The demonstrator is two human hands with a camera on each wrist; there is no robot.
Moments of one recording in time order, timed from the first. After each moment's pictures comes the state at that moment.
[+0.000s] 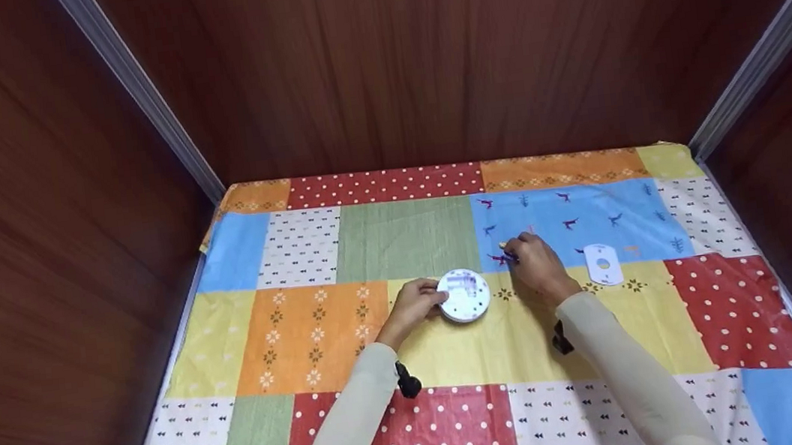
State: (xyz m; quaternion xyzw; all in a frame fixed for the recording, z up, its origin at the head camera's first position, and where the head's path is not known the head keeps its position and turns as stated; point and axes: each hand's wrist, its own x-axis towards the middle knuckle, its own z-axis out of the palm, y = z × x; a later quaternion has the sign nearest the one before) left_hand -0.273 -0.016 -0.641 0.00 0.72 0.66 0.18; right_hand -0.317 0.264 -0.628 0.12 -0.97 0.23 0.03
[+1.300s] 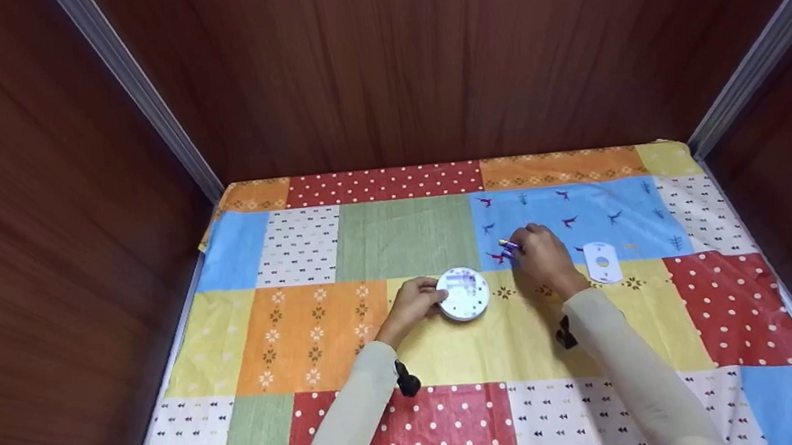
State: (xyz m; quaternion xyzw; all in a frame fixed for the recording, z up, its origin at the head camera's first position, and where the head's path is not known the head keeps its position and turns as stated) left_hand -0.273 -0.016 -0.638 -0.01 0.72 0.67 0.19; right_hand -0.315 0.272 -0.611 0.11 -0.96 0.24 0.07
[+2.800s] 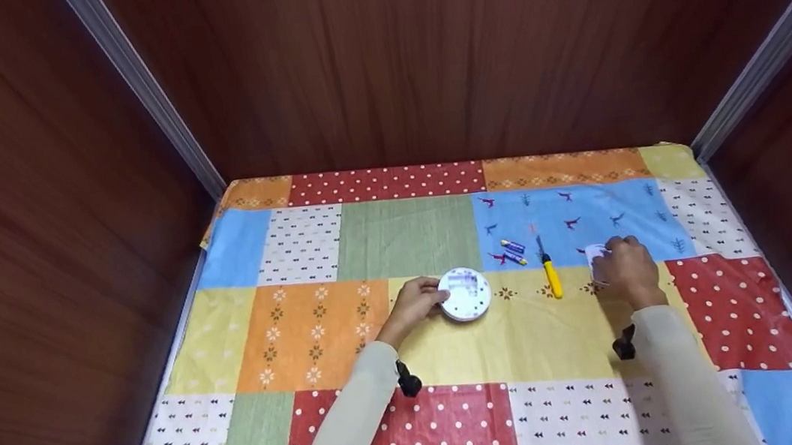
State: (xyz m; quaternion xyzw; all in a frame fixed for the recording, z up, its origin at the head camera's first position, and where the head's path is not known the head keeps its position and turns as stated) left_hand -0.272 -0.017 -0.640 -0.01 0.73 0.66 0.18; right_hand -0.276 0.393 -0.610 -0.08 -0.97 0.23 -0.02
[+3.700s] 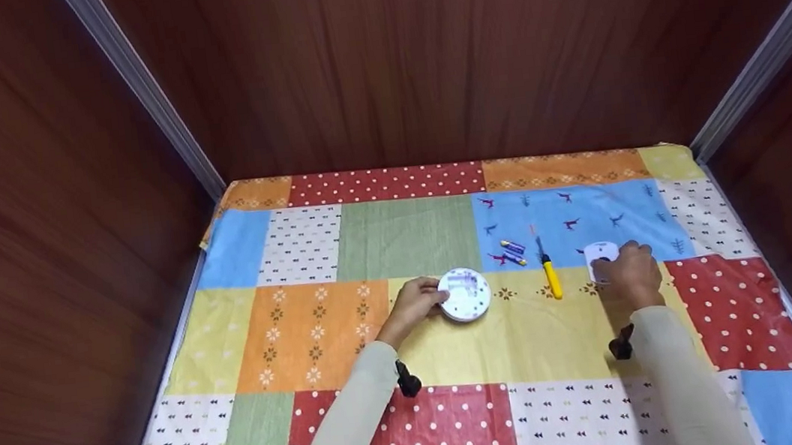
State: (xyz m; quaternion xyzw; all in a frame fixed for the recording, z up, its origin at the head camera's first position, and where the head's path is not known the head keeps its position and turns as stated) left_hand -0.272 -0.017 -0.639 -0.01 0.72 0.67 0.19; right_hand -0.278 0.398 -0.613 -0.21 -0.92 0.30 -0.10
